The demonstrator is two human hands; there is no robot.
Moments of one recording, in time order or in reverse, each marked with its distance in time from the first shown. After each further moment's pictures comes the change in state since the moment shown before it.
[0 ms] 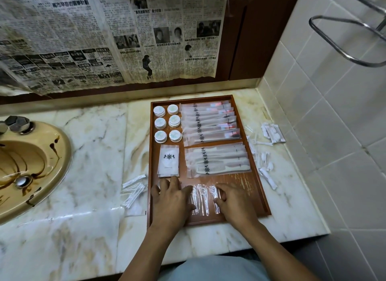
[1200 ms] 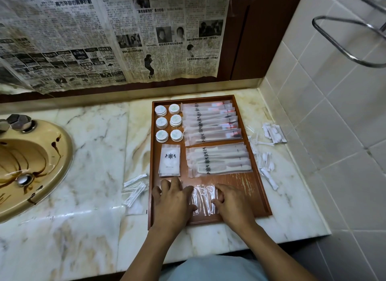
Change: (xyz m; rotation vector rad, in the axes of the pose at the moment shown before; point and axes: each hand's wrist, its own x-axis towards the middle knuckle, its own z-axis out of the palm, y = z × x) left_hand -0.005 0.002 -0.002 -0.038 -0.022 -0.023; right_hand -0.003 -0.007 0.008 0.053 0.049 -0.038
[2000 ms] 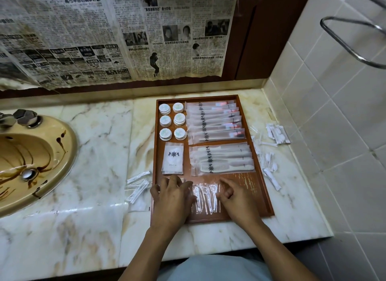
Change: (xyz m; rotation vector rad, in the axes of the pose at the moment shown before) left_hand 0.000 -0.014 0.012 -0.122 0.139 -0.041; right_hand 0.004 0.011 -0.004 0.232 -0.001 0.094
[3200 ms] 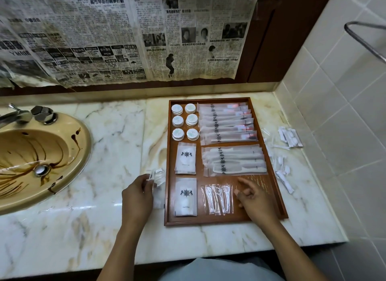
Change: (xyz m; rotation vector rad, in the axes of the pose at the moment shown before) left_hand -0.006 -0.103 -0.031 -0.610 0.245 -0.425; right_hand 0.002 -0.001 -0.003 0.193 0.022 0.214
